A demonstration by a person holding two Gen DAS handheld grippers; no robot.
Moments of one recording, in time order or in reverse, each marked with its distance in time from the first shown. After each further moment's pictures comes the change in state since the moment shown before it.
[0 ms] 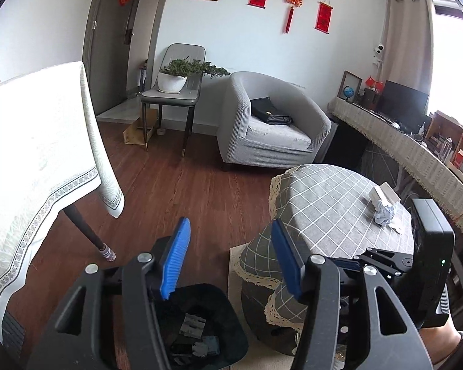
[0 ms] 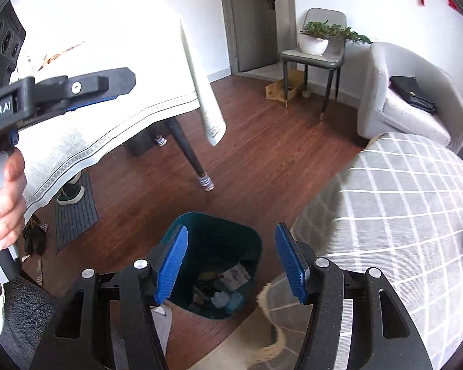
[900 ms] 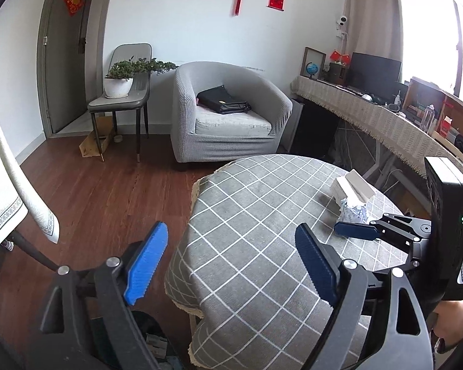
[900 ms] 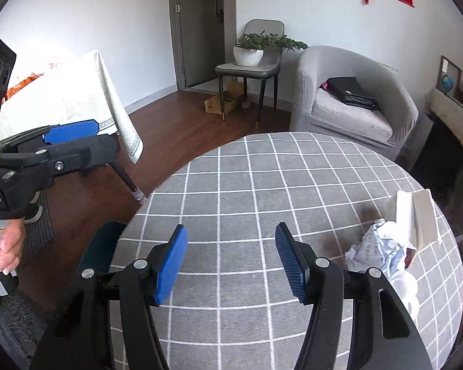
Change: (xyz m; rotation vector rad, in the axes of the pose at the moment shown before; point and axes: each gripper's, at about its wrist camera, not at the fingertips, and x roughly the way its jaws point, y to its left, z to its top) left arm 0.099 -0.146 0.013 0.129 0.039 -0.108; right arm -0.069 -0.152 -0.024 0.072 -0.056 -0.201
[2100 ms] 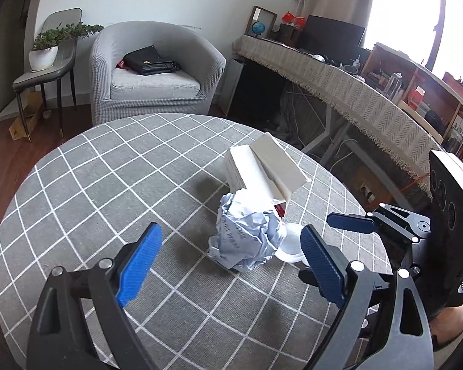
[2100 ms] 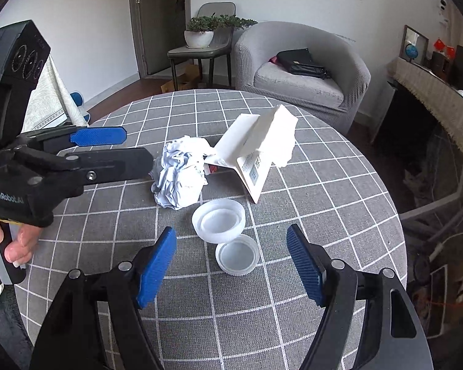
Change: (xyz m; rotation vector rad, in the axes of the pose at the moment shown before) left arm 0.141 -0.153 -0.001 0.028 0.178 -0.259; right arm -0.032 -0.153 -0.067 0.058 0.080 -0.093
